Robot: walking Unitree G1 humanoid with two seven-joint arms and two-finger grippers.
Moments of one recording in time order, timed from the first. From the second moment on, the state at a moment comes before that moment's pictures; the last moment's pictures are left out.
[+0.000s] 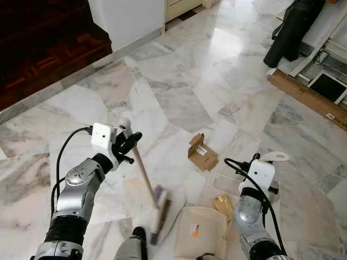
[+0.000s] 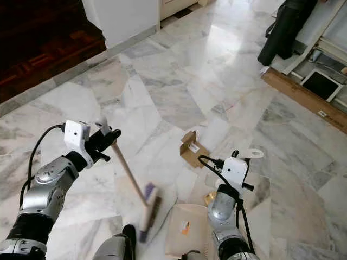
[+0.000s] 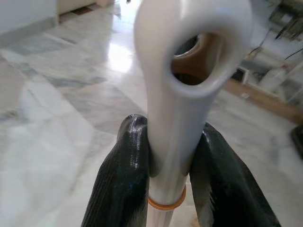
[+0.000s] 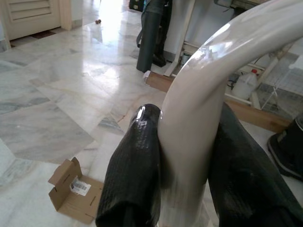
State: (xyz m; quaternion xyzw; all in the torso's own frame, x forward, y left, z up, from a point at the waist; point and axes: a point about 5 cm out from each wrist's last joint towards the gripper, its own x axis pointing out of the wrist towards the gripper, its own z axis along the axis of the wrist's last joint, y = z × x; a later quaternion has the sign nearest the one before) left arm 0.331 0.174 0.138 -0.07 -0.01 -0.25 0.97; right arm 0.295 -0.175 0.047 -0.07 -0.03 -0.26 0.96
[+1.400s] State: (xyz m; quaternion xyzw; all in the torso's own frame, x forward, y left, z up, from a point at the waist) left arm 0.326 0.196 0.198 0.04 -0.18 -0.09 0.98; right arm 0.310 -0.210 0.058 0.15 -0.01 -0.30 0.94
